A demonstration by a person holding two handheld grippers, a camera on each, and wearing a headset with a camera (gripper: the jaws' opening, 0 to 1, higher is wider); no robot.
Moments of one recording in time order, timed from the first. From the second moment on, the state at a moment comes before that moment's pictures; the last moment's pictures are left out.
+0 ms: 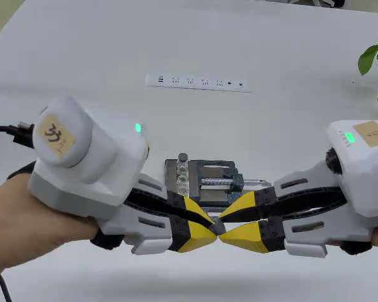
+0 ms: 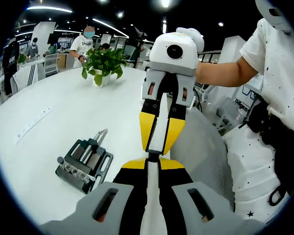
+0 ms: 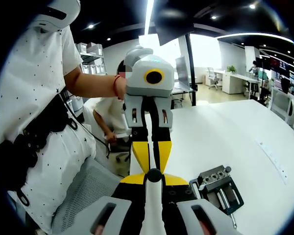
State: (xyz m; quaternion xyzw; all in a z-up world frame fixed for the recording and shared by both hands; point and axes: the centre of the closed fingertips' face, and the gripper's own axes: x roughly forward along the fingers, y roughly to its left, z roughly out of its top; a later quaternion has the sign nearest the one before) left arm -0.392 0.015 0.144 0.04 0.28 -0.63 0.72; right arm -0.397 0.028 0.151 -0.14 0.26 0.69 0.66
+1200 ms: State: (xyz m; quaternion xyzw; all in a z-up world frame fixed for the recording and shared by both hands) left arm -0.391 0.021 0.148 0.02 0.27 -0.63 0.73; right arm -0.395 0.032 0.157 -0.10 0.28 0.69 0.66
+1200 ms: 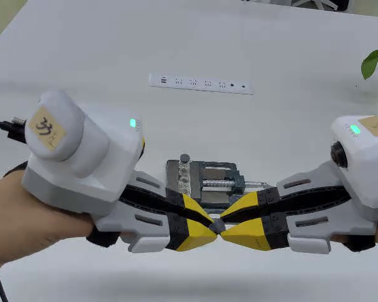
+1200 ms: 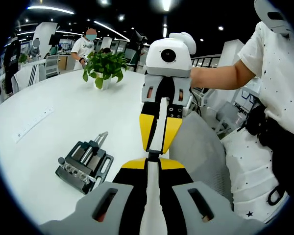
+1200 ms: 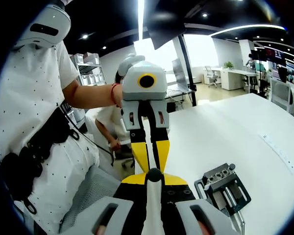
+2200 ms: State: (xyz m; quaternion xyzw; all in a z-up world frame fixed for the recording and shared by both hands) left arm -0.367 0.084 0.127 -0.01 0.22 -0.53 0.82; right arm -0.330 0.039 0.155 -0.16 0.30 0.65 0.67
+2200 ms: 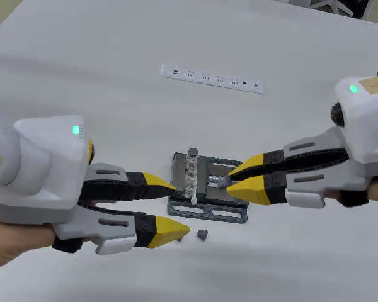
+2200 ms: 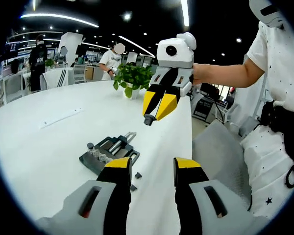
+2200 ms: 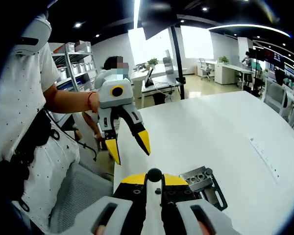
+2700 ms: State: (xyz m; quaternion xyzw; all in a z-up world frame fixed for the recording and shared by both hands) left arm -0.354 0.116 0.107 0.00 0.19 -0.48 0.85; right arm -0.274 0.060 0.120 -0.25 0.35 0.62 0.66
